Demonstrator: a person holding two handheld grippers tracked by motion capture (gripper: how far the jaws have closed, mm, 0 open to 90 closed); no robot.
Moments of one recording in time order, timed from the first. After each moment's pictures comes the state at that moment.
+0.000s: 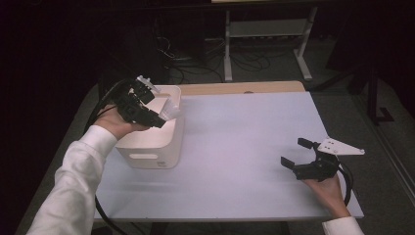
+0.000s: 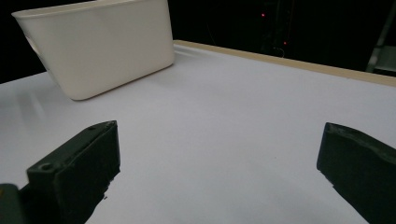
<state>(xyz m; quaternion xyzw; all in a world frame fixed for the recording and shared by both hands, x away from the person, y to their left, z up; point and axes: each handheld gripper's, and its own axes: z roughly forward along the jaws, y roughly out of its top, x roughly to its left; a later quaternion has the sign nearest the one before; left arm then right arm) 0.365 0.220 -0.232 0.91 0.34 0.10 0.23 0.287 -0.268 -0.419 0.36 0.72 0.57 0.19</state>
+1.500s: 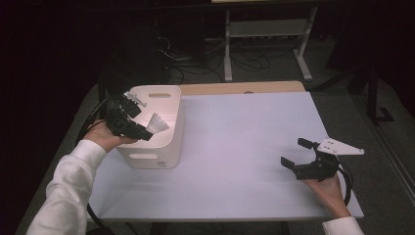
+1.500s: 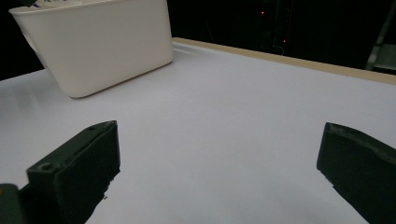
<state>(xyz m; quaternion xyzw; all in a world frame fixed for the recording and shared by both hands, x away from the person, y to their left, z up) 0.361 0.259 -0.272 0.90 0.38 0.08 0.20 0.288 -0.269 -0.420 0.35 0.72 0.57 0.19</state>
